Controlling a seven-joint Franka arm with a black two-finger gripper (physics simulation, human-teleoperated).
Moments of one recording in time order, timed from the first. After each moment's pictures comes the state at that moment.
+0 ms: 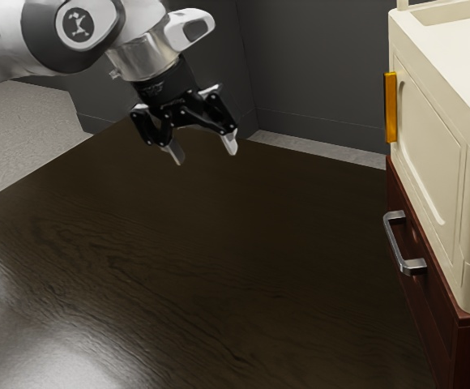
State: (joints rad) arm -0.19 0.05 0.20 -1.34 -0.12 1.60 -0.38
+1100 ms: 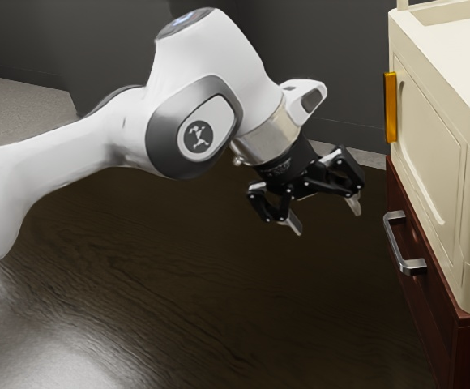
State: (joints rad) arm -0.39 0.08 0.16 -1.60 -0.22 2.02 -0.68
